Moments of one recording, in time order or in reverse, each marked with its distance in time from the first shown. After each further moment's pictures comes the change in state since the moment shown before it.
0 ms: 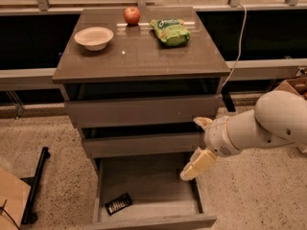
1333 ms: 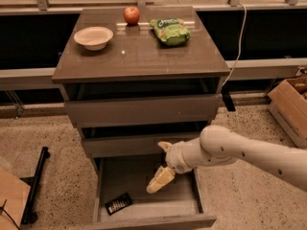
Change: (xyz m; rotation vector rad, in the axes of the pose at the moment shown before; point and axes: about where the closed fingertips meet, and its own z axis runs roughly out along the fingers) arm 0.033 0.013 0.190 -0.166 -0.111 0.038
